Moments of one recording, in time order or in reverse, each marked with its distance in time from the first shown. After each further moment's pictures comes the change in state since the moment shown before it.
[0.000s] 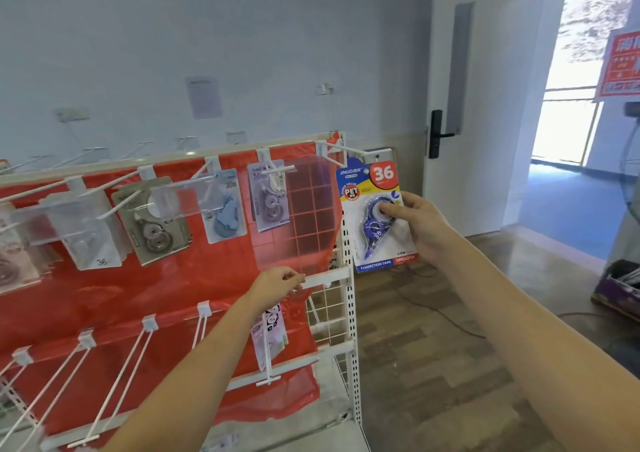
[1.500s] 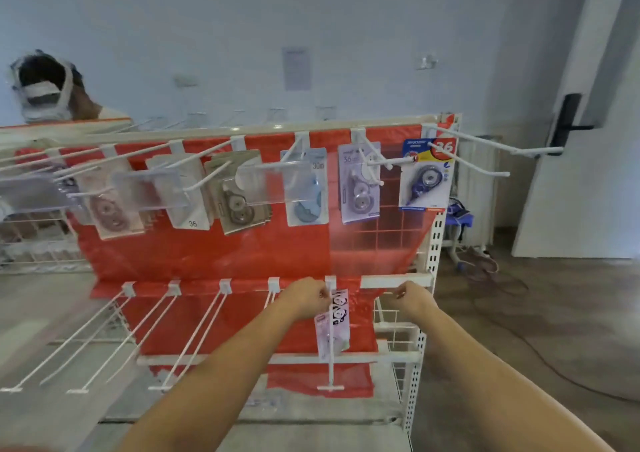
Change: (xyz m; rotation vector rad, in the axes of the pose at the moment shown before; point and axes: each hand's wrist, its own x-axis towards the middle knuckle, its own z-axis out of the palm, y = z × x) left_hand 0.001 -0.073 -0.026 0.459 -0.075 -0.190; right_hand 0.054 0.163 0.099 -1.068 -0.208 0.368
